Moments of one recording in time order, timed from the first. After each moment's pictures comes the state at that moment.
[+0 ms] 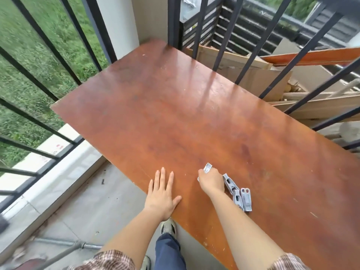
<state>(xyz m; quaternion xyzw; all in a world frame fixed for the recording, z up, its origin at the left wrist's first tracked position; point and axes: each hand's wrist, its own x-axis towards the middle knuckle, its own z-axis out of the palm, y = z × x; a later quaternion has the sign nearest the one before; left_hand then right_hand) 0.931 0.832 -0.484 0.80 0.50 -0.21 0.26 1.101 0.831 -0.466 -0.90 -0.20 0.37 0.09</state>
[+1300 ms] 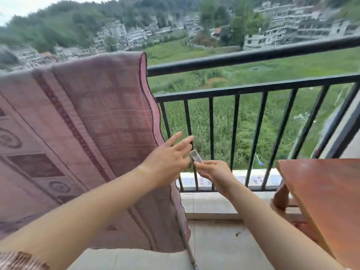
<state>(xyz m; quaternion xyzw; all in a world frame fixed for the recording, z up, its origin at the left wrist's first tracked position) 0.460 0.685 -0.129 0.71 0.60 -0.26 -0.24 0.567 0.805 -0.241 -0.35 -0.48 0.77 0.25</state>
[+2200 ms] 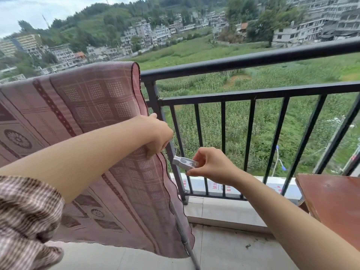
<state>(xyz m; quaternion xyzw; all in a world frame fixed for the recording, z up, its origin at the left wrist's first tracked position) 0.417 0.758 -0.054 0.50 0.75 -0.42 0.03 0.558 0.847 -0.180 -0.19 -0.87 0.43 0.15</state>
